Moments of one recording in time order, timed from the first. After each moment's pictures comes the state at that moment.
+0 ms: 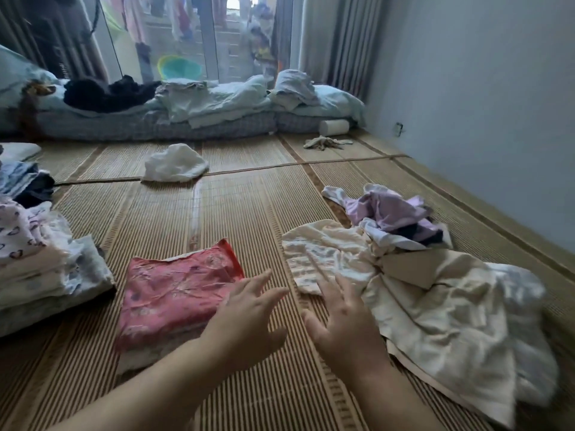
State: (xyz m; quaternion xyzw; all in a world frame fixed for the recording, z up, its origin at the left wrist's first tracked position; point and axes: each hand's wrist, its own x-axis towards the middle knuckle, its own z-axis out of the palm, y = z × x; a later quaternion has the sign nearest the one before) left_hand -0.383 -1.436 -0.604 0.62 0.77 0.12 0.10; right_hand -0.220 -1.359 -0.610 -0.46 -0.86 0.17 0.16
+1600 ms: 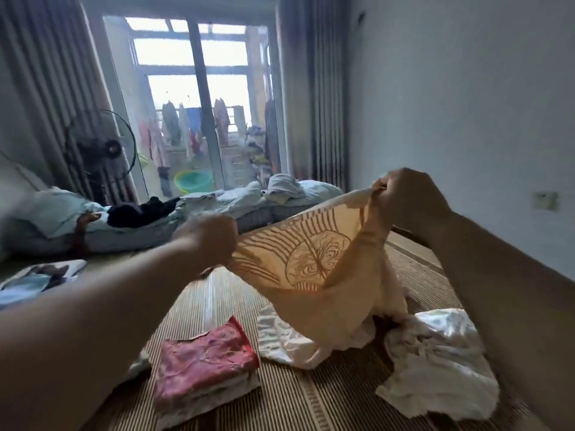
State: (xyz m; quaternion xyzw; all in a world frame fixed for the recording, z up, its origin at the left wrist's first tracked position) left_hand -0.366 -1.457 -0.328 0.53 0.83 0.07 -0.17; right_hand -0.107 -1.327 -0.306 -0.42 -0.80 0.03 0.43
